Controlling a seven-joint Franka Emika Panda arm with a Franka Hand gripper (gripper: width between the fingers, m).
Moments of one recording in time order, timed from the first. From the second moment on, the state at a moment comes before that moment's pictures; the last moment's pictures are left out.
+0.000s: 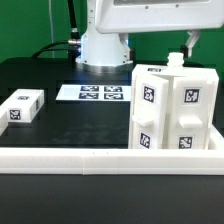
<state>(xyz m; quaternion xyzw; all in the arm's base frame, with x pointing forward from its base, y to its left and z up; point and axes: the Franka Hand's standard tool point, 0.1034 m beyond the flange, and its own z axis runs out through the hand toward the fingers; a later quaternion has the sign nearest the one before) 0.525 0.063 0.132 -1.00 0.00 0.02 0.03</state>
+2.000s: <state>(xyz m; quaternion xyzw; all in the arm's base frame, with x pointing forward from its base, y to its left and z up) 0.464 -0.102 0.086 -1.00 0.04 0.01 0.00</state>
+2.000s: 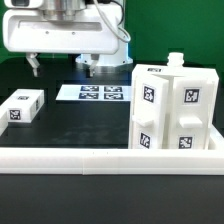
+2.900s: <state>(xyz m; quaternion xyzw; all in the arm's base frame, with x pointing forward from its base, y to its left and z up) 0.432 -0.183 0.059 -1.00 0.03 0.02 0.00</state>
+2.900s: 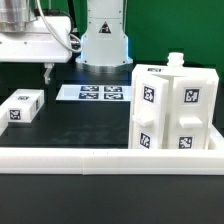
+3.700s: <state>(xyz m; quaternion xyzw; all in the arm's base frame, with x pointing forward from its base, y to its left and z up) 0.422 -0.190 0.026 -1.00 0.02 0.03 -0.02</state>
